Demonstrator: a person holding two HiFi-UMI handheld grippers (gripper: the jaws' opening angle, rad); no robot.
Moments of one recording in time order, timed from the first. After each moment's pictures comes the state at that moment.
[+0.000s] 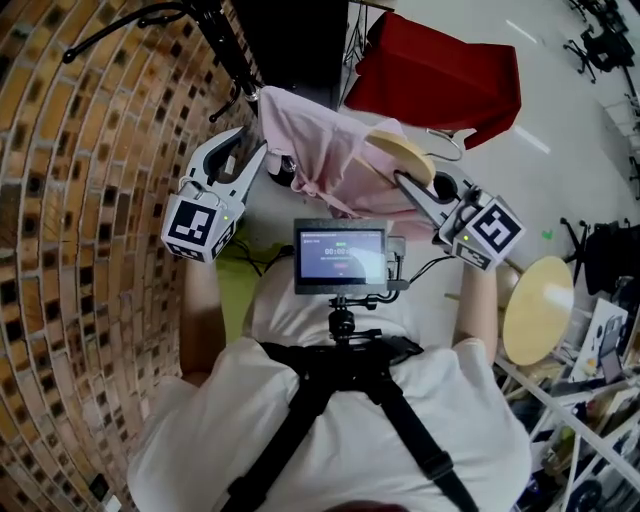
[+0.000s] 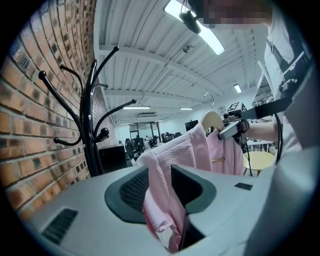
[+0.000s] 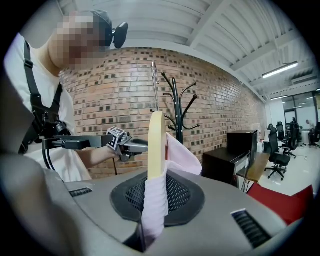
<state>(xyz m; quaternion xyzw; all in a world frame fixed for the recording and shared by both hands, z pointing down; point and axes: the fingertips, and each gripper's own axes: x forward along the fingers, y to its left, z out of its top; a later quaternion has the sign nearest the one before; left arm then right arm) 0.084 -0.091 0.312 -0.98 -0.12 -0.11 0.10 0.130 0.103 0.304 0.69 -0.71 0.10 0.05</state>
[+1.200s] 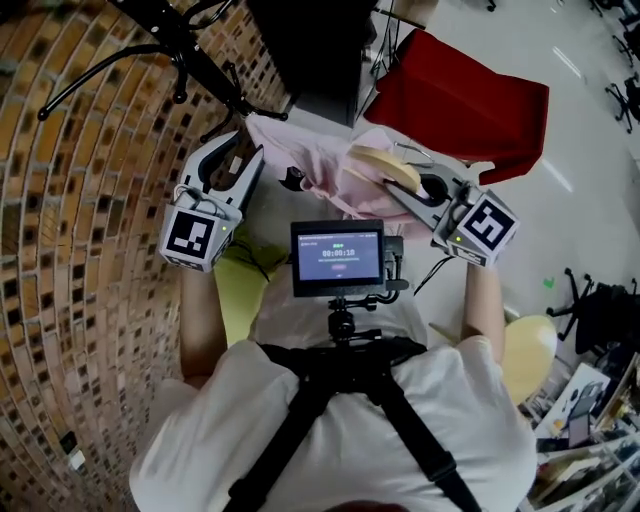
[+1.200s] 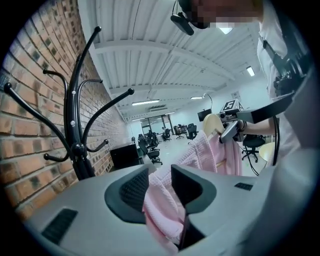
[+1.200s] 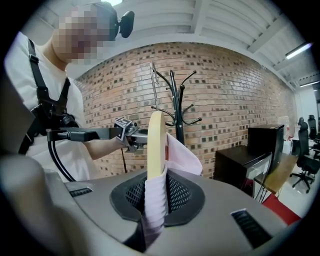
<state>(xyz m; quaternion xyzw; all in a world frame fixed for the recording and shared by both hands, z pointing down) 0.261 -0.058 0.288 -0.98 -0.03 -0.14 0.15 0.327 0.115 0.315 0.57 -0.81 0.11 0.07</state>
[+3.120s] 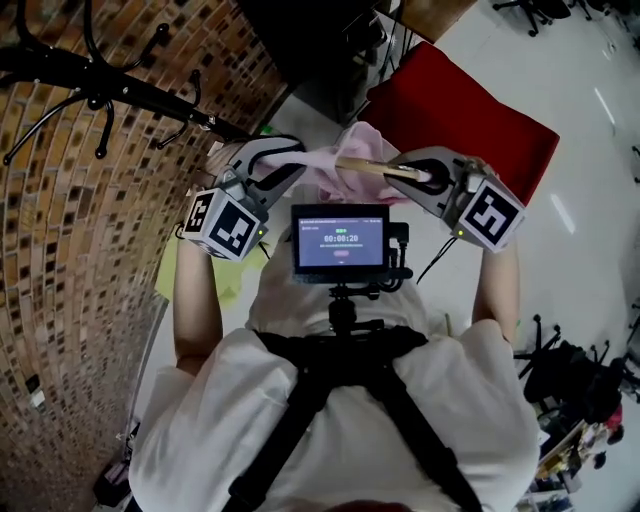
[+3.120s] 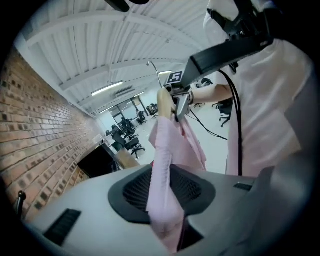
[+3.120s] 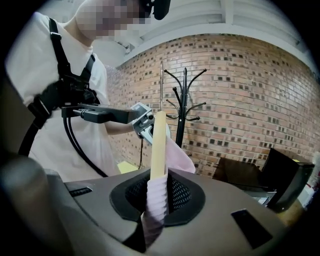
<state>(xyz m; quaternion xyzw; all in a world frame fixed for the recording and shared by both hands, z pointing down) 0.571 0.035 0.350 -0.91 -0.13 -0.28 0.29 0.637 0.127 0.334 0.37 -0.90 0.05 0.24</state>
